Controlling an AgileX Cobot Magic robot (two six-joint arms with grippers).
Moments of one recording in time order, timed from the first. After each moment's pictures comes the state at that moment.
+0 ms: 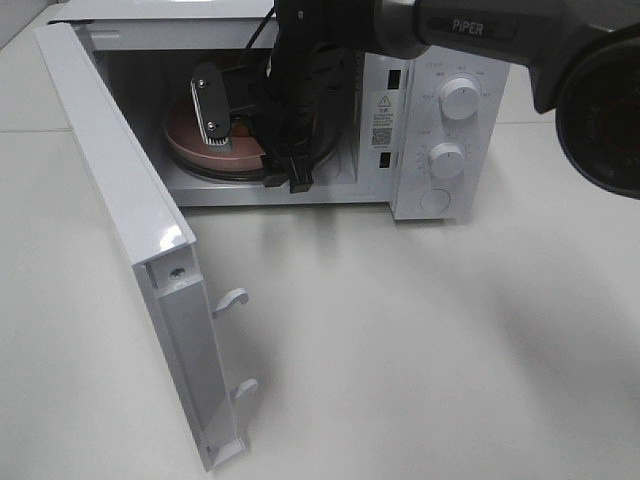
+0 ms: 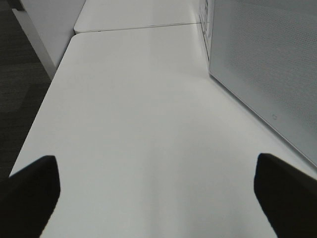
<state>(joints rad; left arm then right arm) 0.03 -0.01 -0.50 0.00 1.04 0.10 0.61 2.39 -2.09 -0.04 0.77 -1.22</state>
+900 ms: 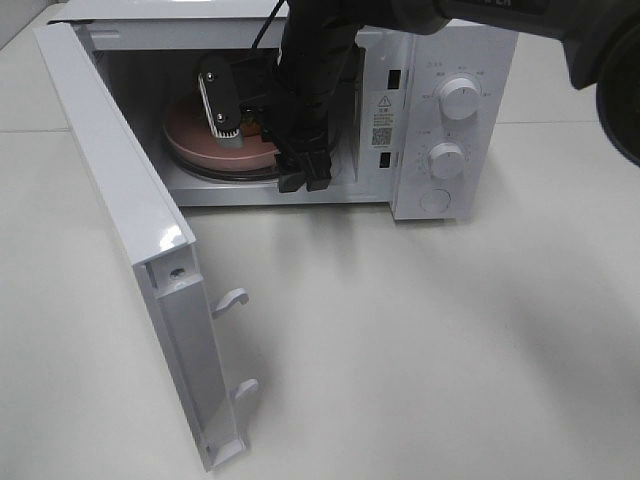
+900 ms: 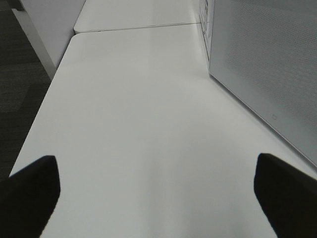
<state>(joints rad) 0.03 -0.01 -0.50 0.00 1.04 0.10 0.61 2.31 -2.02 -0.02 0.89 -1.22</state>
